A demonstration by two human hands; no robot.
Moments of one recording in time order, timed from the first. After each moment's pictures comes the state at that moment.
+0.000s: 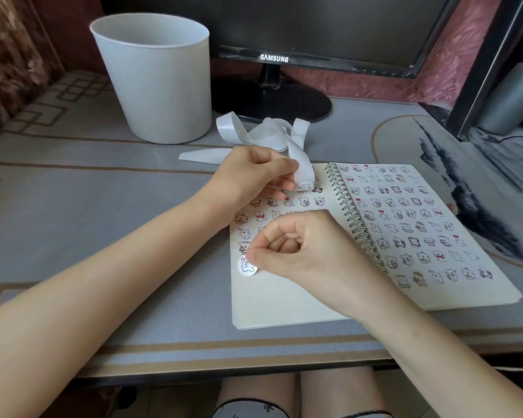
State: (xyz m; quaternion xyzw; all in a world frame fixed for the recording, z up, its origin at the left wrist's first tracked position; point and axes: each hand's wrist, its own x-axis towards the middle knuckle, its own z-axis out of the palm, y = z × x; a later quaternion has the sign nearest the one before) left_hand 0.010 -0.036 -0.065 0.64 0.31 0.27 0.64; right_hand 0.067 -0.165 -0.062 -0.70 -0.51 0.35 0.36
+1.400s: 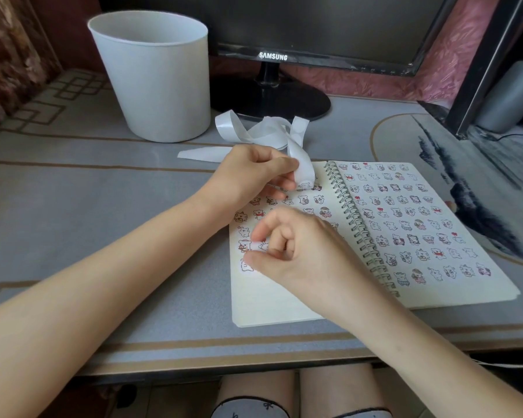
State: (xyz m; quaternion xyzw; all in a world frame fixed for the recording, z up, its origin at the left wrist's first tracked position) left_hand 0.009 -0.037 -0.065 0.65 0.30 0.27 0.64; right_hand 0.065 -0.165 -0.069 -0.73 -0.57 0.25 0.30
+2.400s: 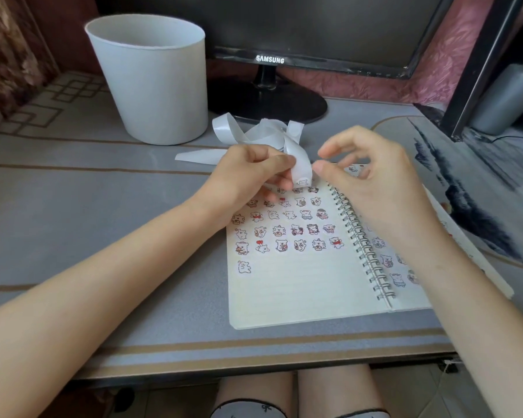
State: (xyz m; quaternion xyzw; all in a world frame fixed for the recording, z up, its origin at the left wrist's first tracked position) left_hand 0.008 -0.038 -0.062 0.64 0.31 0.28 0.64; right_hand 0.135 -0.147 -0.039 -0.73 -0.54 0.05 0.41
